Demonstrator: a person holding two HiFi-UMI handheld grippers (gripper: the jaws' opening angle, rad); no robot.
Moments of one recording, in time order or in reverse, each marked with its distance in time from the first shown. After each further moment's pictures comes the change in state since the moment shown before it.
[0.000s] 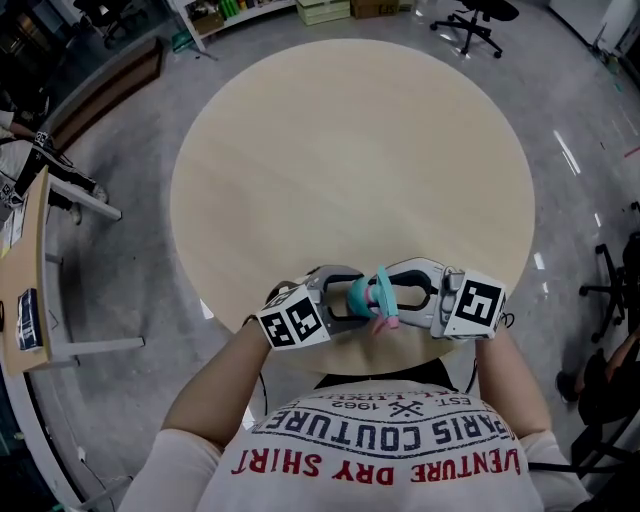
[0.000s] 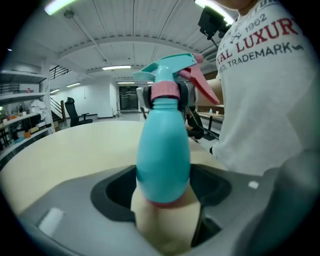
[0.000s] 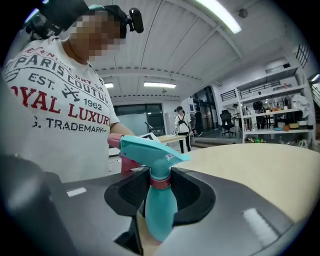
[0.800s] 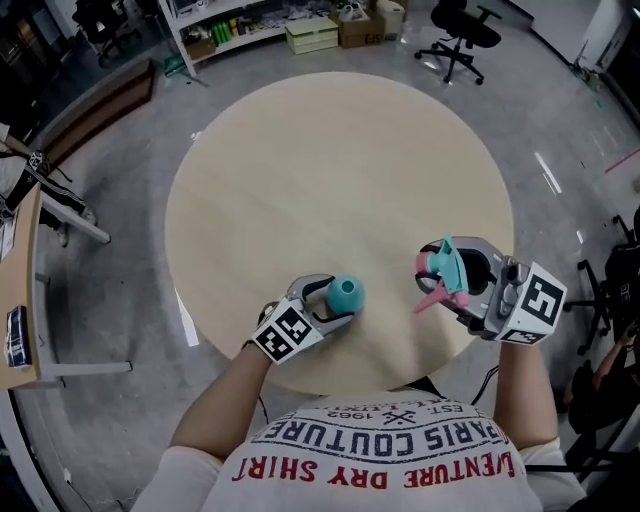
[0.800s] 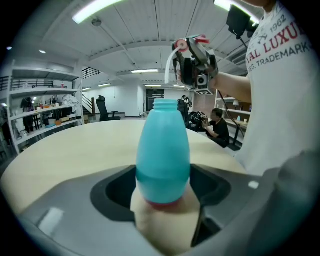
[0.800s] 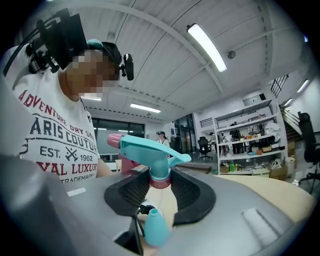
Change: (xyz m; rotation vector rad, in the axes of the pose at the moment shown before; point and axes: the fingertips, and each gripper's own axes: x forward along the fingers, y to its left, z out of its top) left arm -0.018 0.061 -0.013 -0.193 -0.026 0.259; right arm -0.102 -0.048 0.123 0.004 -0.277 -0.268
